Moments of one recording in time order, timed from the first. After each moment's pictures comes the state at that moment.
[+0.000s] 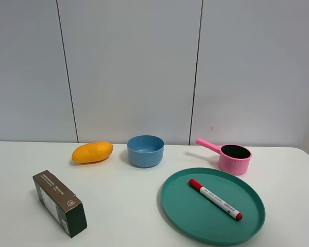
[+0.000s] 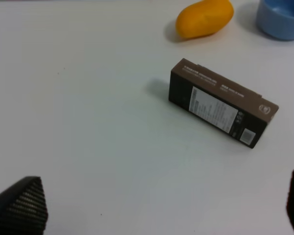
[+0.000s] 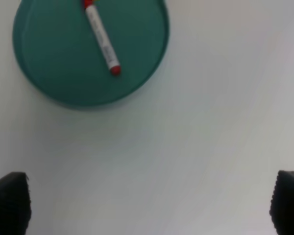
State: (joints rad) left arm 0.03 -0.01 -0.51 -0.07 1.06 0.06; right arm 0.05 0.65 -0.90 0.12 1.20 -0.19
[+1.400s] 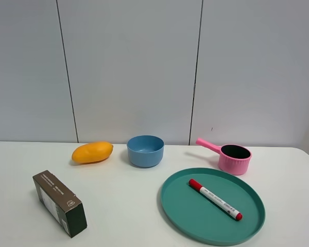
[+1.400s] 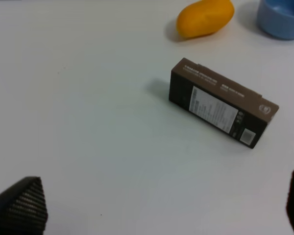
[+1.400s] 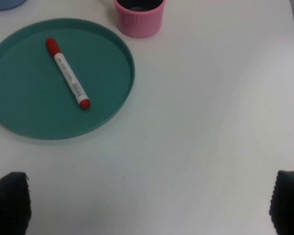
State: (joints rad) left arm 0.03 -0.01 -0.51 -0.07 1.06 0.06; right arm -0.01 0.07 -0.52 0.10 1.06 -0.19
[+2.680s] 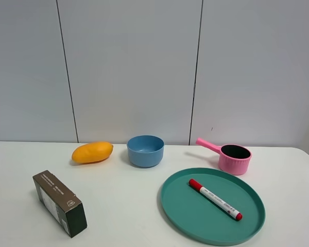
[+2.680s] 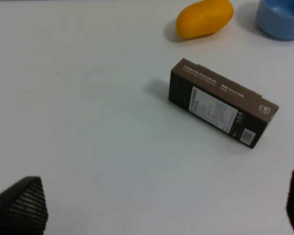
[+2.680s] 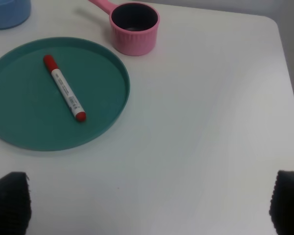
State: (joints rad) left arm 0.03 -0.01 -0.51 -0.07 1.06 0.06; right arm -0.01 0.00 -0.51 0.09 1.07 -0.19
